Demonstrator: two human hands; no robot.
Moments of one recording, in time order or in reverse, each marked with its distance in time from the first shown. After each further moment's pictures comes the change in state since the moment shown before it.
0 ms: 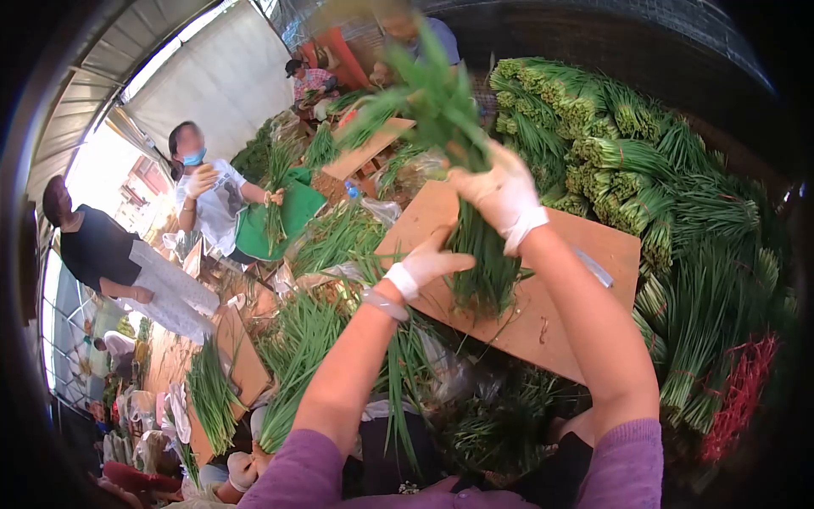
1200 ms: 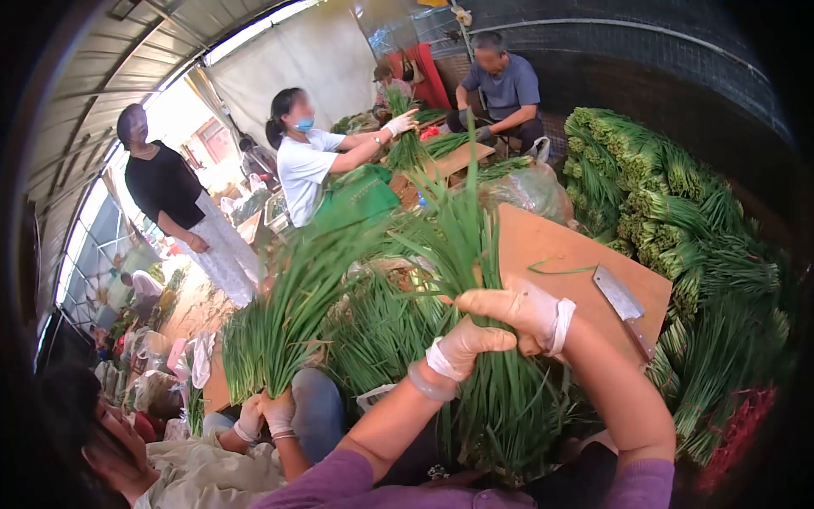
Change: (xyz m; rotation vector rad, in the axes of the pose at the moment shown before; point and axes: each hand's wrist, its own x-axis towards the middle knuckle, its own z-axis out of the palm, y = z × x) left_hand -0.202 0.074 0.036 -0.861 -0.135 0.120; right_hand -0.113 -0.132 0.061 0.117 -0.706 0.809
